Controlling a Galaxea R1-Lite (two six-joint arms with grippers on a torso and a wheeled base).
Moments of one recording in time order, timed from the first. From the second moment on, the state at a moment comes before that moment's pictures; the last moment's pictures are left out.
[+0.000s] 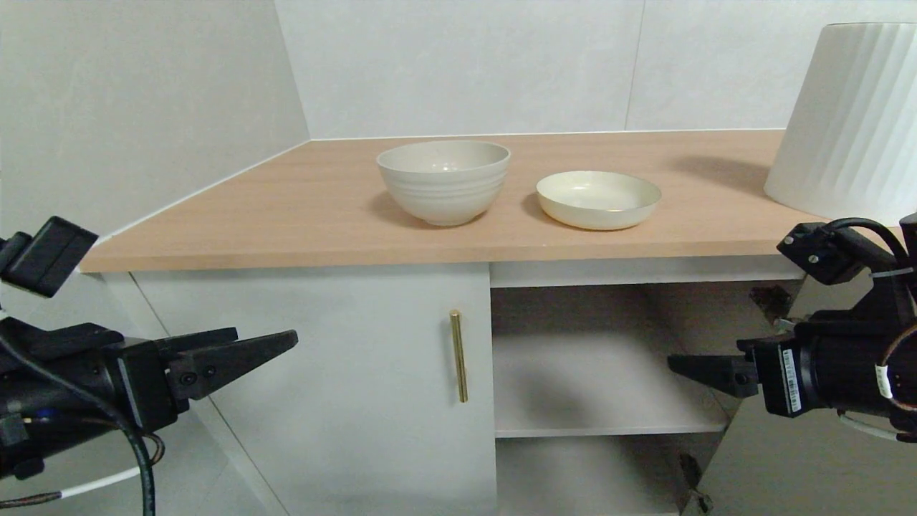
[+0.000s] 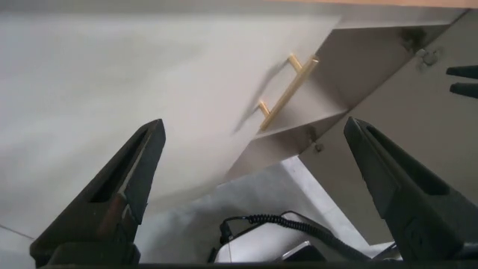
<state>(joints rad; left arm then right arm) -0.19 1.13 -0.61 -0.21 -0.36 -0.25 0.55 1.31 -0.83 0.07 -0.06 0.20</state>
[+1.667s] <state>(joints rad) -0.20 1.19 -0.70 -0.14 -0.43 -0.30 0.55 1.35 -0.82 0.01 -0.06 0.18</state>
